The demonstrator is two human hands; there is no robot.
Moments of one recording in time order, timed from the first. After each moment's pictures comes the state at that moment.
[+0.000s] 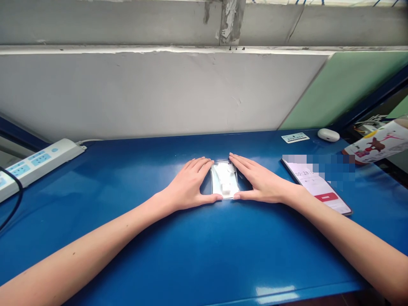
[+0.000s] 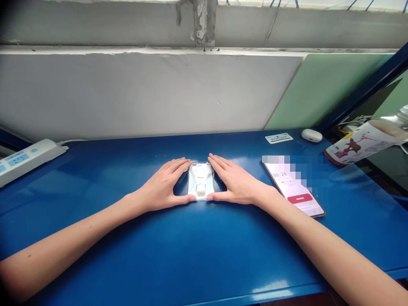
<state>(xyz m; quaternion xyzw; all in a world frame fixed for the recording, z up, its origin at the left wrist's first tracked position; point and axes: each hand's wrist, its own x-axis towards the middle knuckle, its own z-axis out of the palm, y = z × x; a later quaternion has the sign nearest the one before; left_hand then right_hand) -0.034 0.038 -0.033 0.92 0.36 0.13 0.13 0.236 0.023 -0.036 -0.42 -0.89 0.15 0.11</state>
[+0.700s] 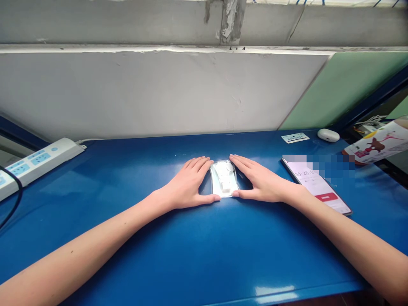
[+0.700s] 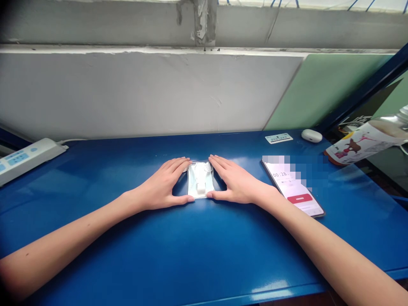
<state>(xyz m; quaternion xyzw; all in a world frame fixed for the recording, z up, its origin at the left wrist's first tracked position) -0.037 0.042 -0.031 0.92 0.34 0.11 0.14 0.233 0.022 -0.032 -0.43 -0.88 0.15 0.11</state>
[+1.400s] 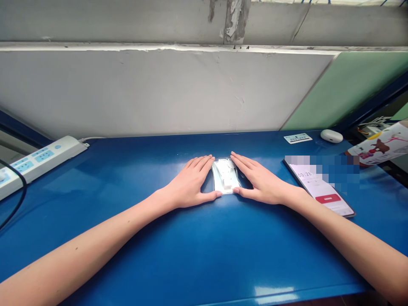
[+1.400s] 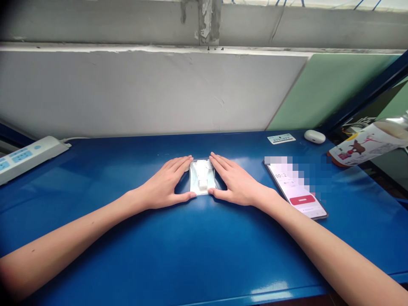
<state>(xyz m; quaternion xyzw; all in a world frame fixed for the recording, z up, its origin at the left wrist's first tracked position) -0.037 0.041 -0.033 0.92 0.35 0.11 0.12 0.229 0.022 -0.039 -0.43 -0.89 0.12 0.11</state>
